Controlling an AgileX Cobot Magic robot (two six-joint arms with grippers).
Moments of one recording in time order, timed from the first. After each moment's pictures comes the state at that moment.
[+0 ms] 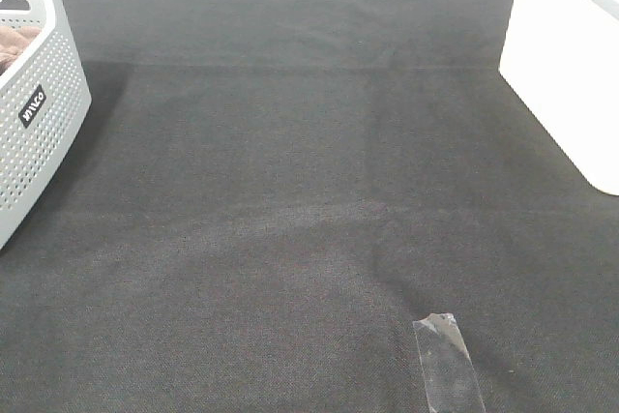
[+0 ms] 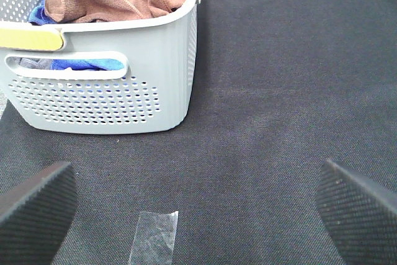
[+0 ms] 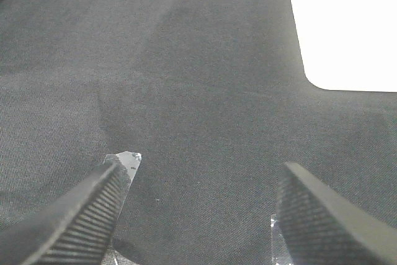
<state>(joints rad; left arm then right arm) 0.12 0.00 -0.50 -0.09 1.05 0.06 0.13 0.00 -0.50 0.05 1.05 -0.03</state>
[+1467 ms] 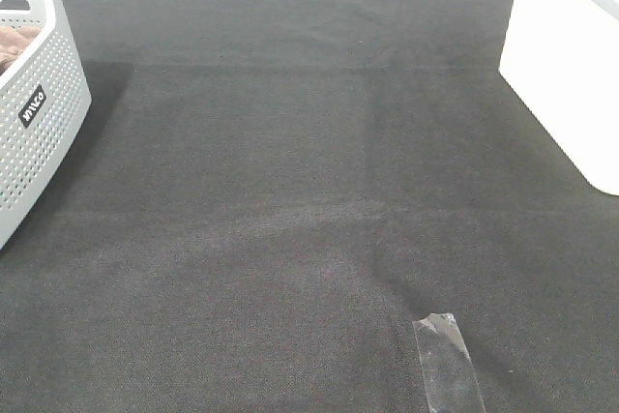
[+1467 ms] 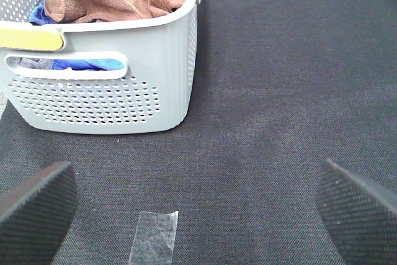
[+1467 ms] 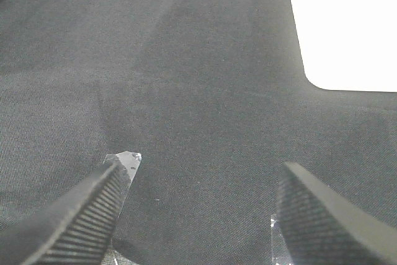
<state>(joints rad) 0.12 0.00 -0.50 -0.09 1.05 0.06 0.13 0.00 -0.50 0.05 1.05 -0.03</state>
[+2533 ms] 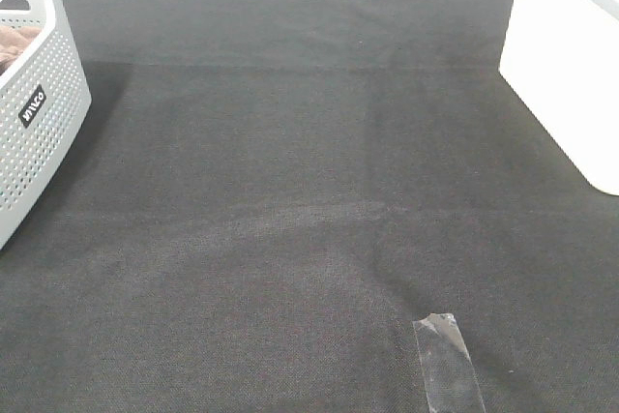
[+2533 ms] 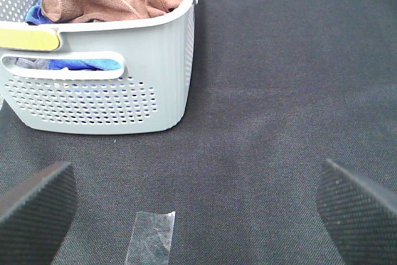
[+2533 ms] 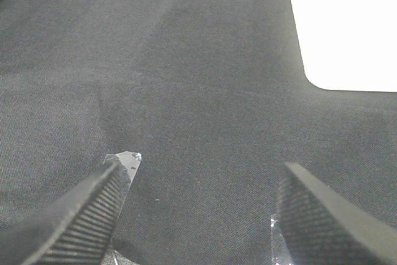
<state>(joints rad) 0.12 0.00 -0.50 -0.10 1.05 0.06 0.13 0.00 -0.50 0.05 1.05 -0.03</state>
